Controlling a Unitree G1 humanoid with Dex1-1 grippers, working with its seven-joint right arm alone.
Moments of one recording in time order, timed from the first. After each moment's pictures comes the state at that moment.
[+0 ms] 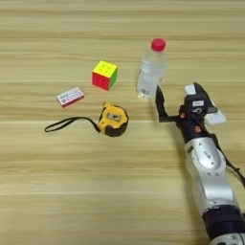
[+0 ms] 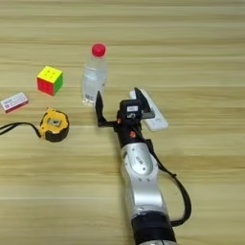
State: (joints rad) arm -0.11 -0.09 -0.05 0.30 0.02 -0.37 0.12
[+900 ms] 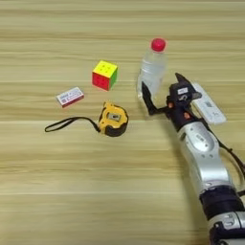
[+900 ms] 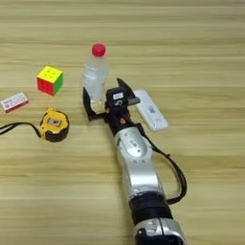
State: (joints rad) arm -0.25 -0.12 -0.03 0.40 0.02 -0.29 0.21
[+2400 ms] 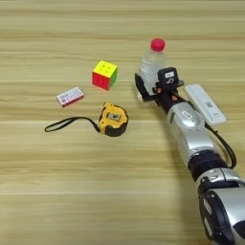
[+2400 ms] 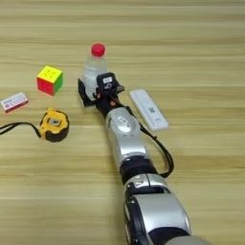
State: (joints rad) arm -0.55 -0.11 -0.07 0.84 0.04 -0.34 0.25
